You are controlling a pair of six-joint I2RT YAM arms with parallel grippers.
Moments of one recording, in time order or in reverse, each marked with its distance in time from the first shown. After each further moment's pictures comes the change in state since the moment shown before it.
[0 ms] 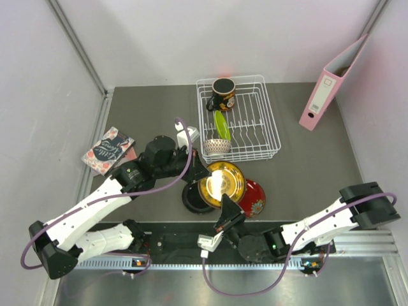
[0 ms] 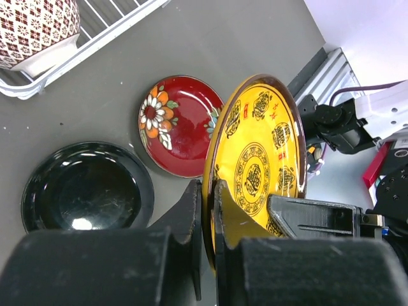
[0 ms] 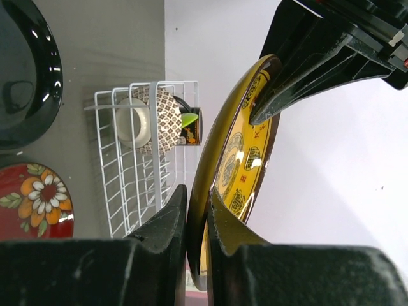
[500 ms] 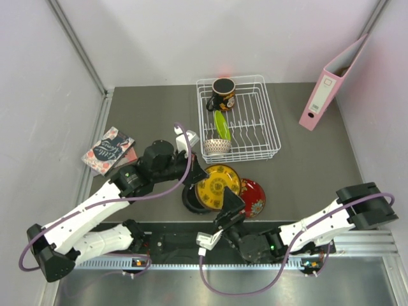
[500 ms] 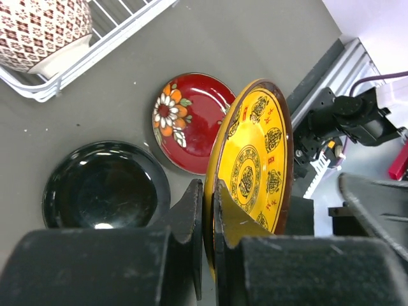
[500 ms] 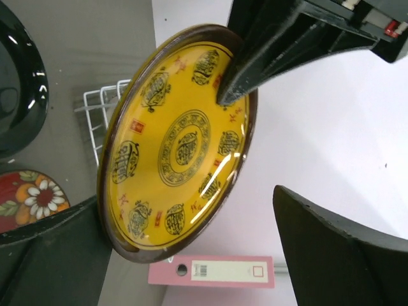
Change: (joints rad) left arm -0.010 -0.046 -0.050 0.021 -0.030 0.058; right arm 0.002 0.033 0.005 0.111 0.042 -0.027
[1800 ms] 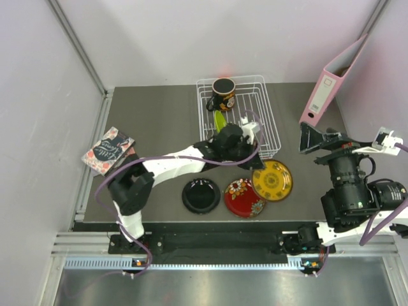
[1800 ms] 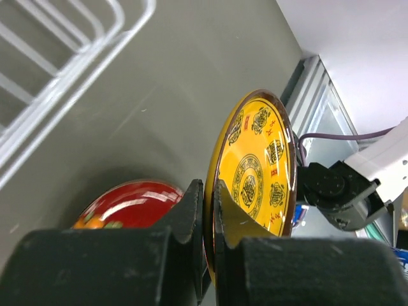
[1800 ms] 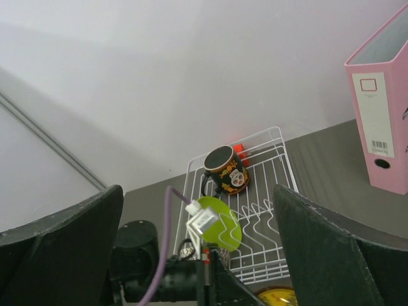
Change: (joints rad) left arm -0.090 0.818 0.358 0.444 0.161 -0.168; right arm -0.236 -0.612 0.384 0.652 0.122 0.346
